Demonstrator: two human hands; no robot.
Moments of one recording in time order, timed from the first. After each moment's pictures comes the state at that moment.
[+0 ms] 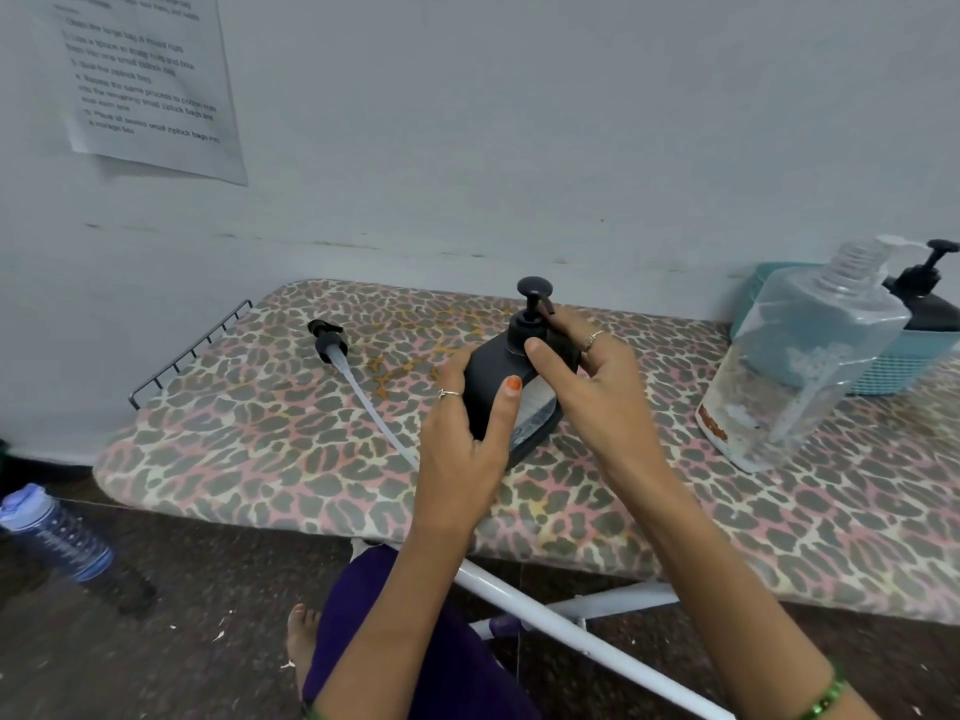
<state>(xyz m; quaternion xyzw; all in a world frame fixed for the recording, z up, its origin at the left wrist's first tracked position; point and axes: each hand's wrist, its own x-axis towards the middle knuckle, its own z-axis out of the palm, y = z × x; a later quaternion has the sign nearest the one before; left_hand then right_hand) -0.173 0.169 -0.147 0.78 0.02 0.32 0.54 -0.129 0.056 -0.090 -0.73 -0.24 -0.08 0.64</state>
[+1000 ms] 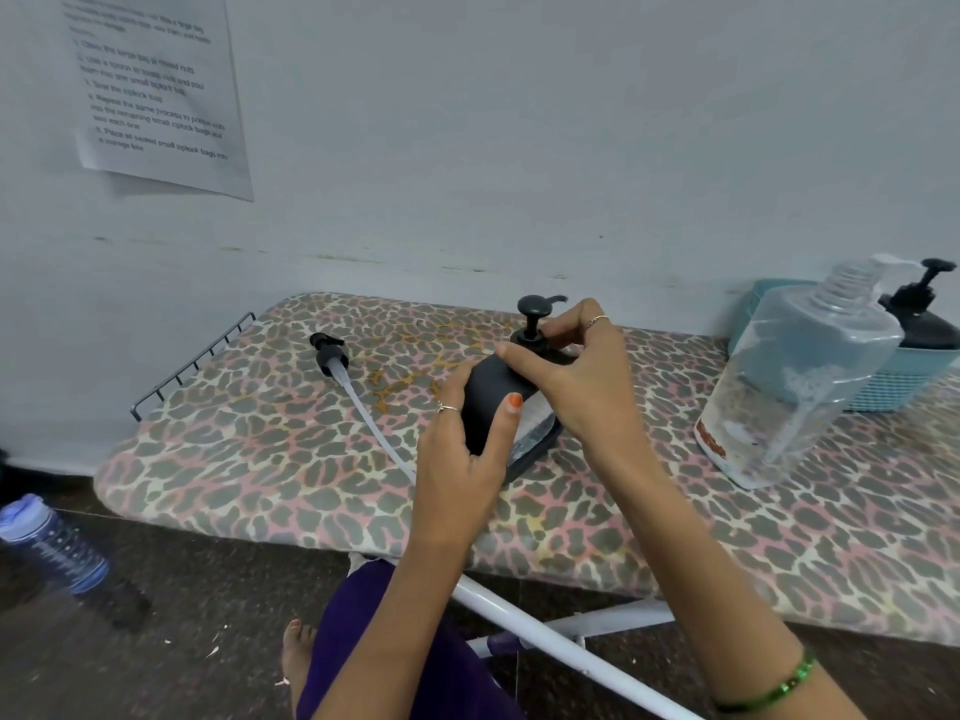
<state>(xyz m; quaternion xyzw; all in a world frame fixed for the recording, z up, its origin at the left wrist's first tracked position) -0.172 0.170 -0.150 0.78 0.04 0.31 0.54 -0.115 0.068 -0.080 -0.77 -0.15 -0.11 0.61</state>
